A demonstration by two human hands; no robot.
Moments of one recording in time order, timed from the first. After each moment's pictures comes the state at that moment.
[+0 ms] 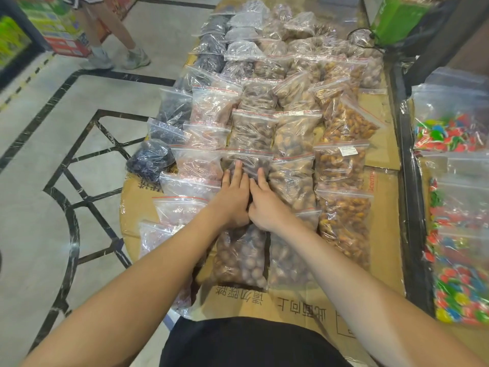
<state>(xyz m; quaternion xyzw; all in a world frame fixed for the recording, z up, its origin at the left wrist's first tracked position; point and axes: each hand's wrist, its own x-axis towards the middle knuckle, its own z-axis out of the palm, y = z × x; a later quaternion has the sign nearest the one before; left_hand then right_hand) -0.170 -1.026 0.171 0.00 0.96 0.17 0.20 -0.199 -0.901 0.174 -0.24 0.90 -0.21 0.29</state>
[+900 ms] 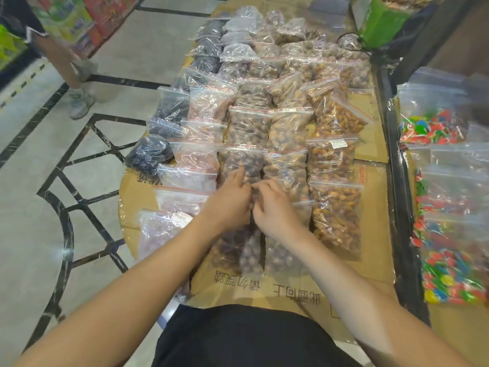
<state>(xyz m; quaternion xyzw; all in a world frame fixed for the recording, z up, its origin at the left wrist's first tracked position) -0.129 -1.011 0.196 0.02 0.98 0.17 0.12 -0.148 -0.868 0.200 -0.22 0.91 -0.30 0.15</state>
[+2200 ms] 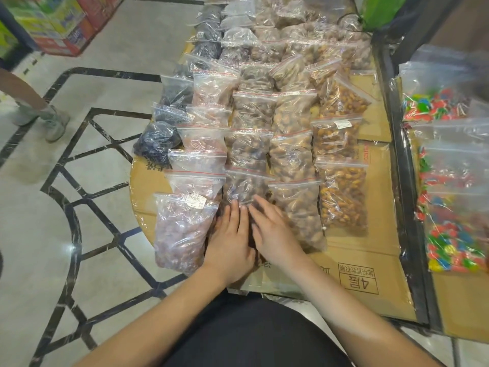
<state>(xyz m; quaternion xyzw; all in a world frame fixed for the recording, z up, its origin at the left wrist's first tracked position) -0.004 -0.995 0.154 -0.02 0.97 0.16 0.17 -0.060 -0.861 0.150 -0.27 0.92 -0.27 0.12</state>
